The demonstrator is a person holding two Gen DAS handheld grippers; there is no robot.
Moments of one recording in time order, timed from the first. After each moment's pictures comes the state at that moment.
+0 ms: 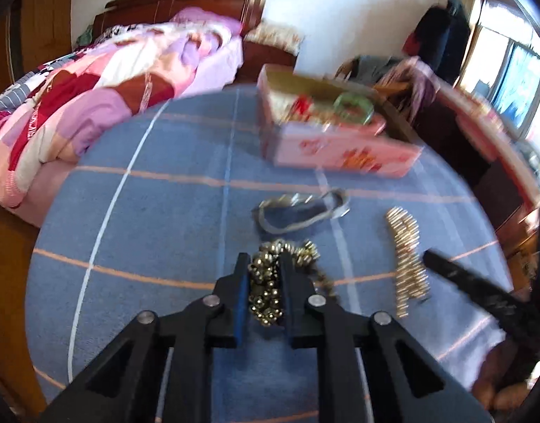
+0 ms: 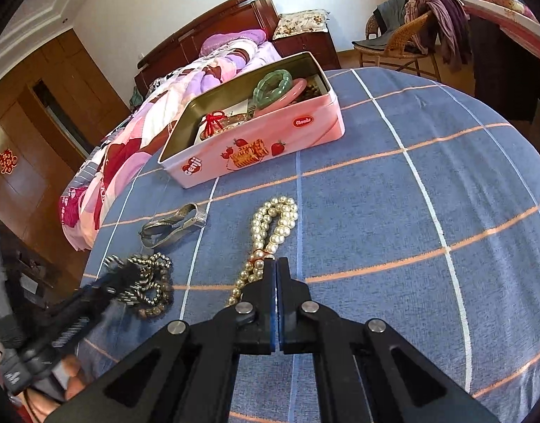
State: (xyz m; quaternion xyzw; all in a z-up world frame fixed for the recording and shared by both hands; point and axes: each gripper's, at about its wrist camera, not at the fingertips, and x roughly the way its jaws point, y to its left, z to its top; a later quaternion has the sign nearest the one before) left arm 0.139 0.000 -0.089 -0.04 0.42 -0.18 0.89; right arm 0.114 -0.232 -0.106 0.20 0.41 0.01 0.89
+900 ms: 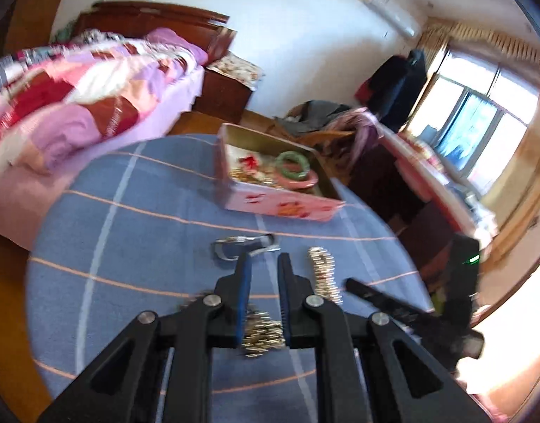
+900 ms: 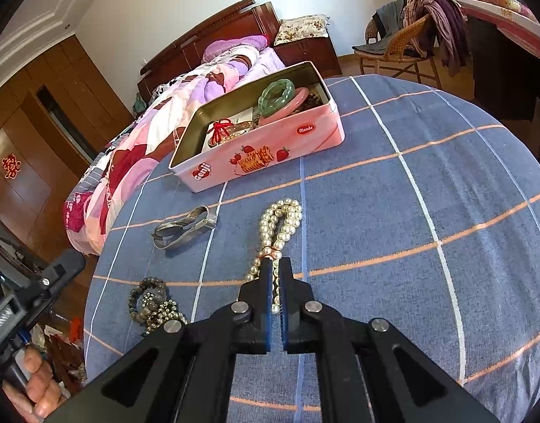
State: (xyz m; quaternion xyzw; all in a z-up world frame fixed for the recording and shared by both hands) left arm 0.119 0.032 -0.045 -0.11 0.36 -0.26 0.89; right arm 0.101 -0.232 -0.097 0.21 0.40 0.01 0.89
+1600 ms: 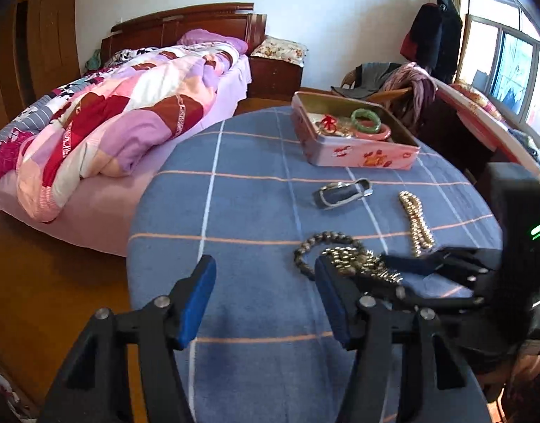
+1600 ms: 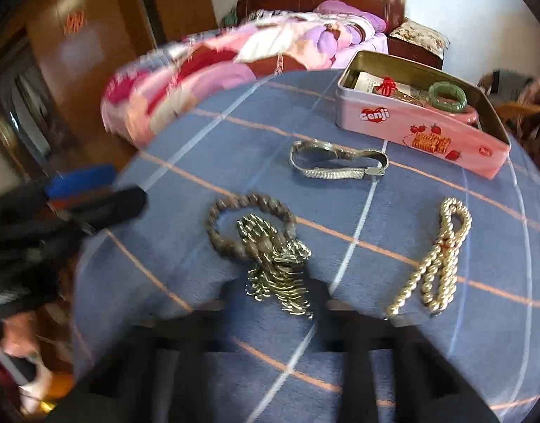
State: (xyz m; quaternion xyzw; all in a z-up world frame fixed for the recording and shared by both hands) left arm 0.100 0.067 -0.065 0.01 0.39 -0.16 0.91; right arm 0.112 -0.095 -0.103 -0.04 0.45 0.15 0.88
